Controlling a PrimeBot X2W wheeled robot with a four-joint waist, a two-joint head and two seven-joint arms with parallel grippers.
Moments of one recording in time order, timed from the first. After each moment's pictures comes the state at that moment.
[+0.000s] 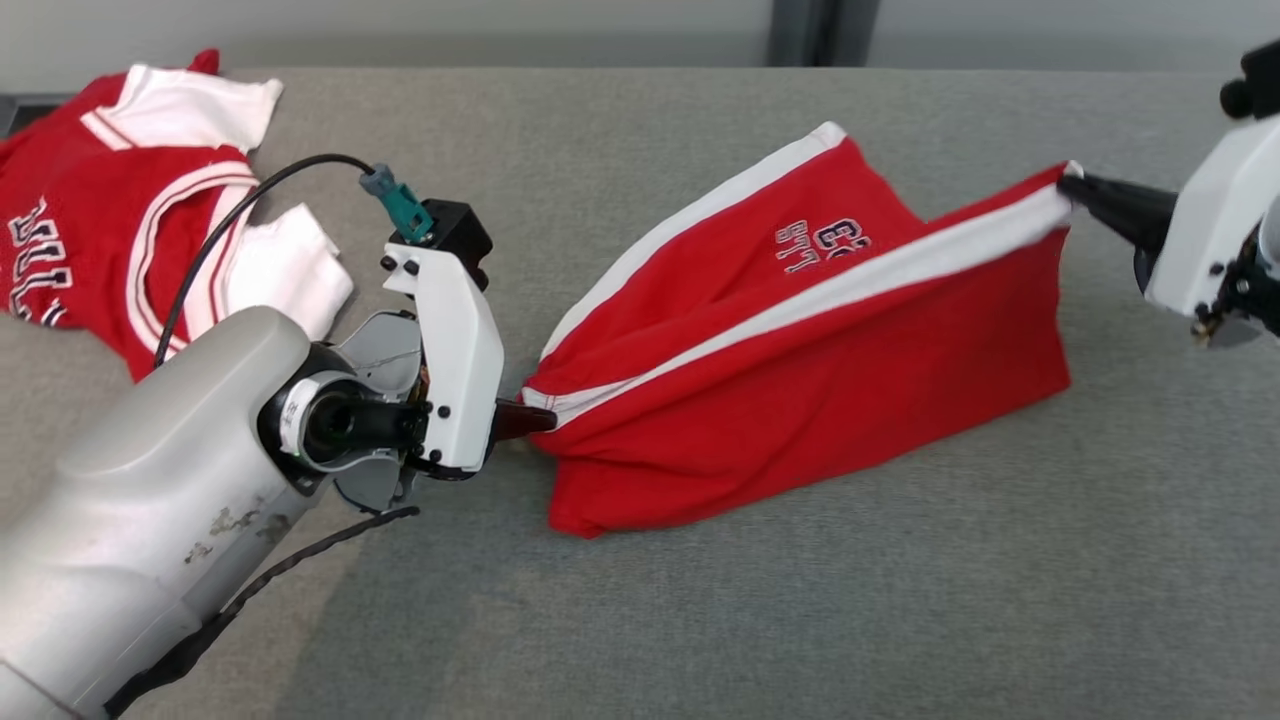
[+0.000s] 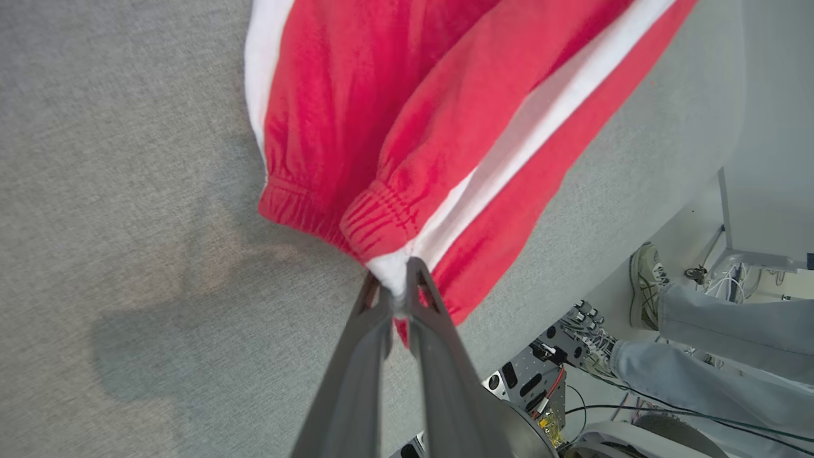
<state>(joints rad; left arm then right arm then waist) -0.96 0.49 -1.04 0.30 -1.43 0.06 0.90 -1.06 -0.70 1.01 0.54 1.34 0.13 0.36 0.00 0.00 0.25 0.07</state>
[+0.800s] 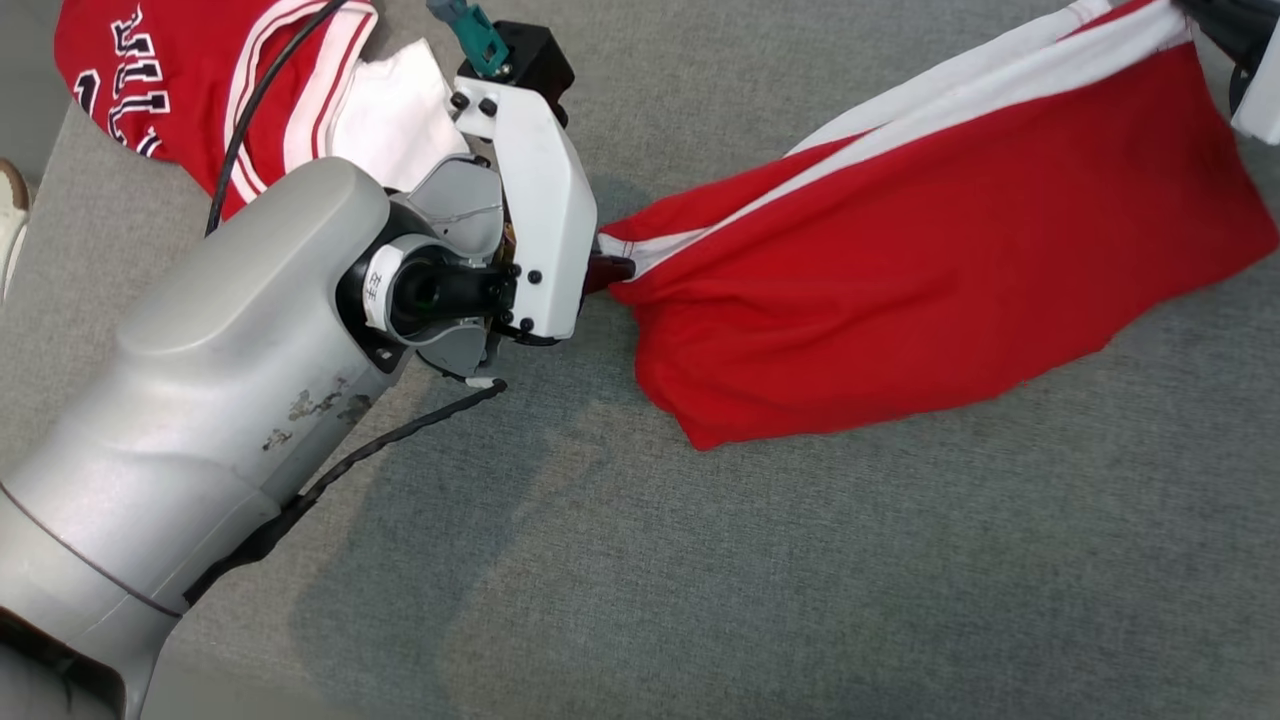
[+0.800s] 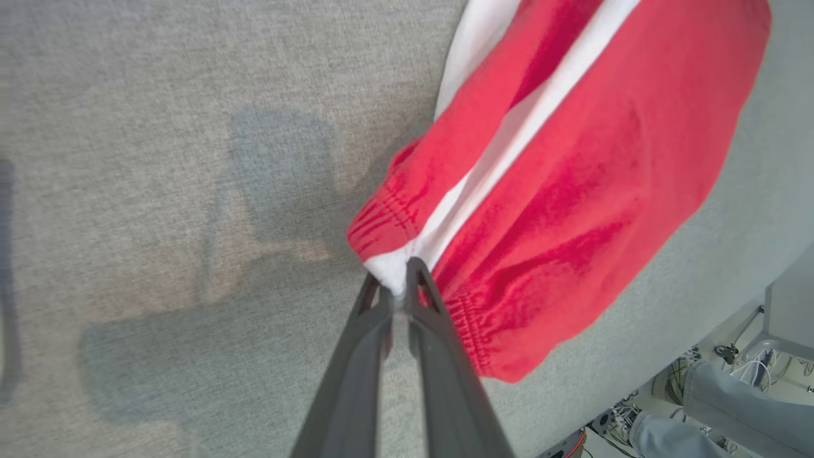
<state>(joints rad) -1.16 0.33 -1.02 0.40 -1.36 0.11 0.86 -1.35 -0.63 1.08 0.81 1.28 0.13 0.31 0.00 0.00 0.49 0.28</state>
